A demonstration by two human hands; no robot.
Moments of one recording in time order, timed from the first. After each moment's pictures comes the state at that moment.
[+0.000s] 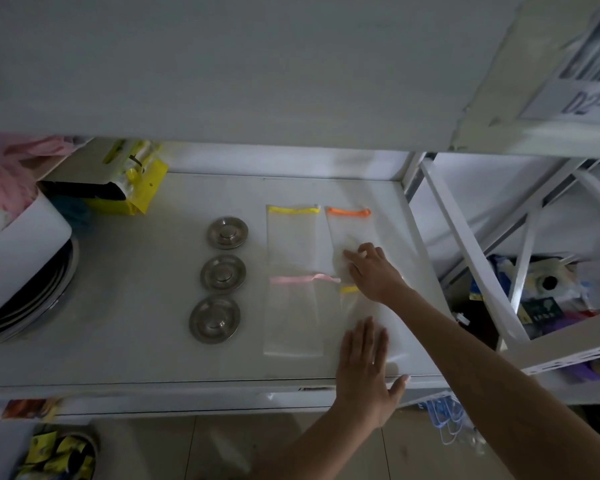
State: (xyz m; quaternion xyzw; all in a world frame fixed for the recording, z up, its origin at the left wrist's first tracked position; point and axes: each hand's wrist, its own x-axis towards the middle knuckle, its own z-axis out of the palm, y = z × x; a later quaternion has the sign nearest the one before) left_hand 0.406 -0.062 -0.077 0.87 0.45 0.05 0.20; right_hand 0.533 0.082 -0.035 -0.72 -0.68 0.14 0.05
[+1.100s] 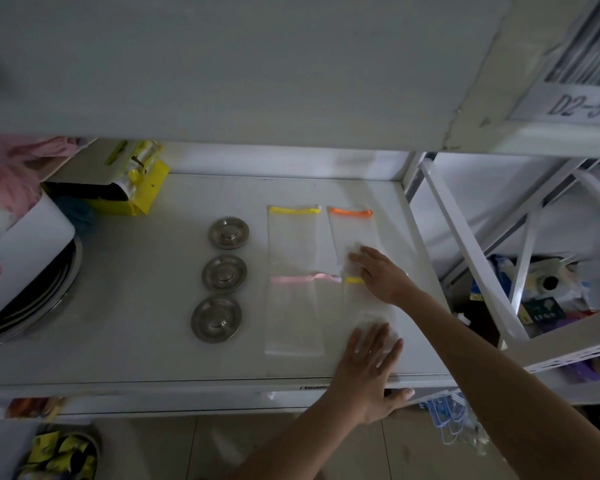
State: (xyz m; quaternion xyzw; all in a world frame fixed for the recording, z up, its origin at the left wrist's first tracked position) left_hand 0.395 -0.049 -0.067 0.93 0.31 -0.02 0.21; right_hand 0.557 0.077 -0.042 -0.71 -0.67 0.20 0.08
